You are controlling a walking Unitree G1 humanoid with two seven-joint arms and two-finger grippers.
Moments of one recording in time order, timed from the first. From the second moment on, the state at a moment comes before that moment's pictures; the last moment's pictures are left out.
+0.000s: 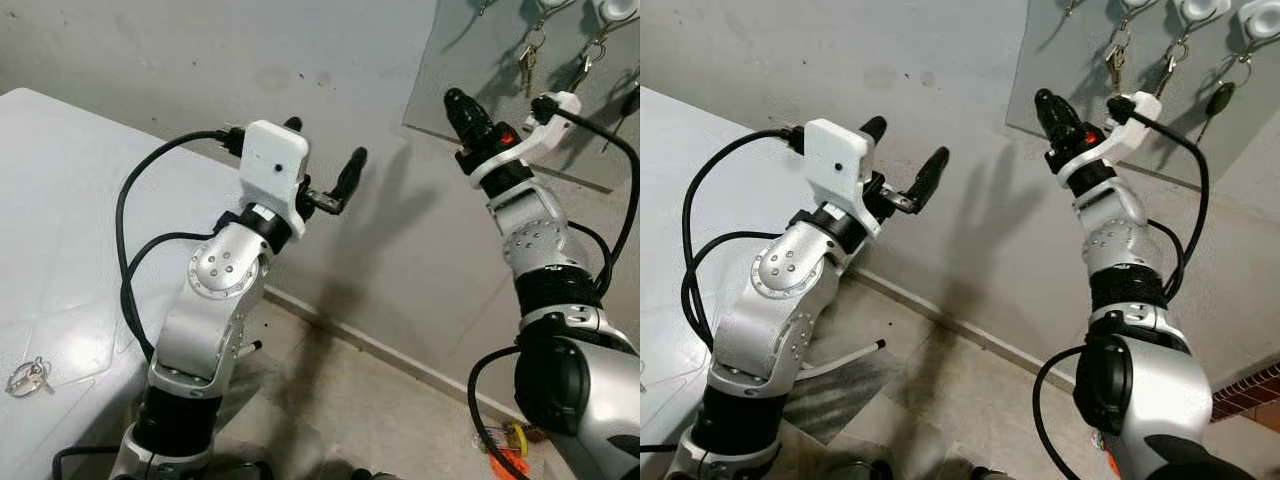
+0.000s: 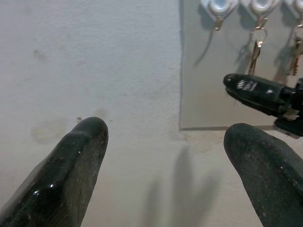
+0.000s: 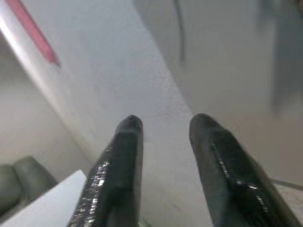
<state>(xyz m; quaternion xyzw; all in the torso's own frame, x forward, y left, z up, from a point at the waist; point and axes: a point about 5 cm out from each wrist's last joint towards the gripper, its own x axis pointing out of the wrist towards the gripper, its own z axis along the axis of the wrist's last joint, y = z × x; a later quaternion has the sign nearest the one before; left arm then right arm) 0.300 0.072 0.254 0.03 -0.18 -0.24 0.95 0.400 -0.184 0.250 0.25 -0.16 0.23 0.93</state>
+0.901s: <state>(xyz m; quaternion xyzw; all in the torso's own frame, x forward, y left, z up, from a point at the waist) 0.285 0.147 0.138 -0.07 -0.03 -0.03 1.00 0.322 -0.174 0.121 0.12 -0.06 0.08 0.99</state>
